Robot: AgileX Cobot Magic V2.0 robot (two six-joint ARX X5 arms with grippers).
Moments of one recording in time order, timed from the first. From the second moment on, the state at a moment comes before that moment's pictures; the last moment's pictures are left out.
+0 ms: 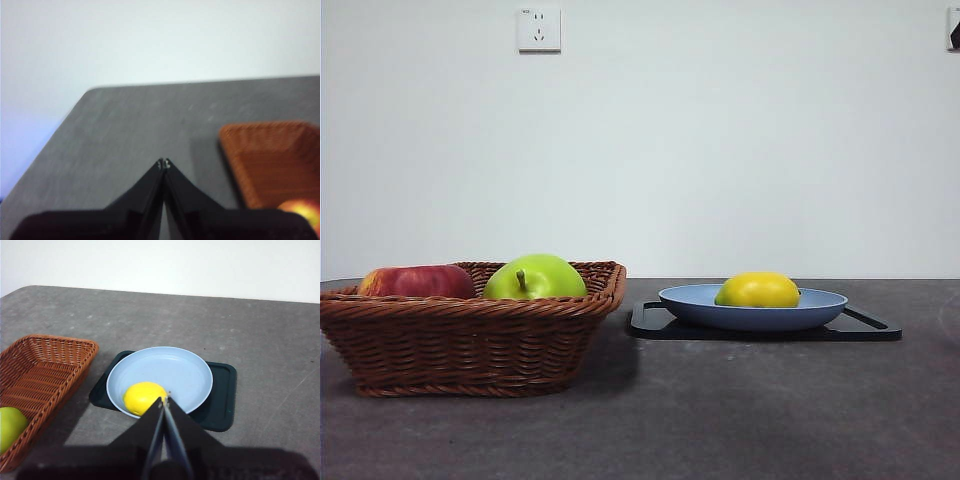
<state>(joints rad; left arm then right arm) -0.15 0.09 0.50 -0.59 -0.23 0.01 0.49 0.49 0.54 -0.32 0.19 0.07</state>
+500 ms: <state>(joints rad) -0.03 0.10 0.09 -0.18 -0.15 0.00 0.49 0.49 0.54 -0.32 0.19 0.07</state>
